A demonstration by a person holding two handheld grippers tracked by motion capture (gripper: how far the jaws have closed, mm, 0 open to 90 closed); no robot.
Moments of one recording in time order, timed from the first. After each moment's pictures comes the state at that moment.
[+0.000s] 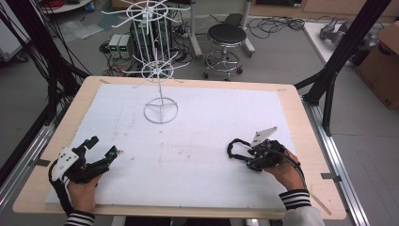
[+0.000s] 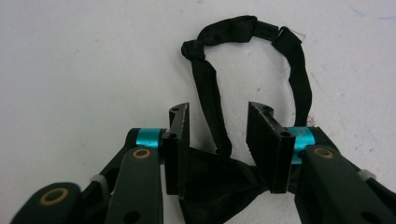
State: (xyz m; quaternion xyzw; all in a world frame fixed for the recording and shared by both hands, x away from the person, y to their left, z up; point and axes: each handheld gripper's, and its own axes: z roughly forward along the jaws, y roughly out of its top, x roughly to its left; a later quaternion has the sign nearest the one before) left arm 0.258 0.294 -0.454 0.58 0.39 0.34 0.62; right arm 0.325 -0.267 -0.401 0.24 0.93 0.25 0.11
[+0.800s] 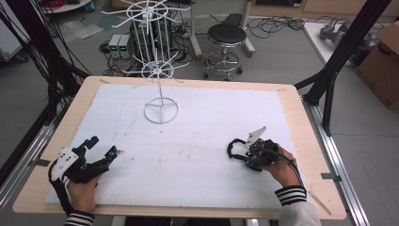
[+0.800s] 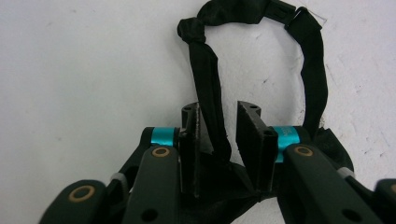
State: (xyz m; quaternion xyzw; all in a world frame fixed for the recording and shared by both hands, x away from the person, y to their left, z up) left arm 0.258 0.295 -0.454 0.58 0.39 0.34 0.62; right arm 0.334 -0.254 -0.411 0.22 0.95 0.18 0.11
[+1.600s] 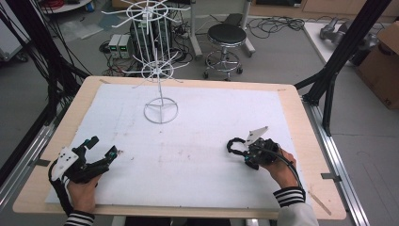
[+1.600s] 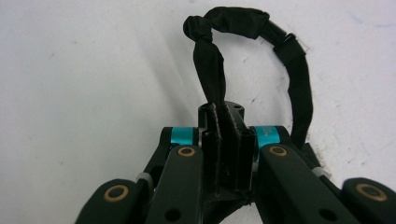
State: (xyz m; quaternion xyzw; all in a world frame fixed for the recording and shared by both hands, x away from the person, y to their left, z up) left arm 0.258 0.295 -0.454 0.58 0.39 0.34 0.62; right arm 0.330 -0.251 -0.404 0.23 0.94 0.22 0.14
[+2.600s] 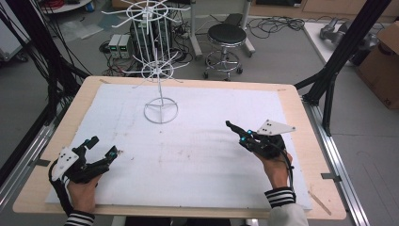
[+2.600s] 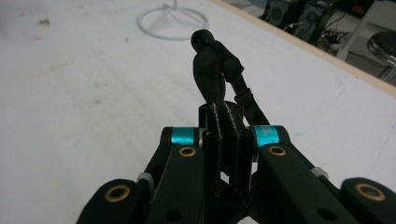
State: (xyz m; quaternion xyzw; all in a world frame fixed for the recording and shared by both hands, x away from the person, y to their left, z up) left arm 0.258 0.294 -0.454 0.58 0.39 0.34 0.62; right arm 0.318 -0.255 -0.375 0.30 0.80 0.46 0.22
